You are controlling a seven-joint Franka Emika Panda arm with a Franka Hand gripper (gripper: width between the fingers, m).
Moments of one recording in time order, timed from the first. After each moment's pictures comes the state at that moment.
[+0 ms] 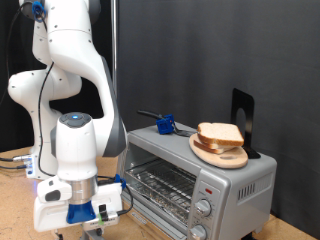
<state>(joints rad) 0.07 0.34 -0.26 -2.41 0.22 2.81 0.60</state>
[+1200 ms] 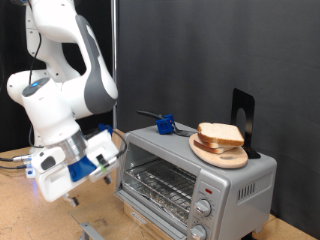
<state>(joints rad) -0.06 -0.01 -0.16 -2.52 0.84 2.50 -0.08</state>
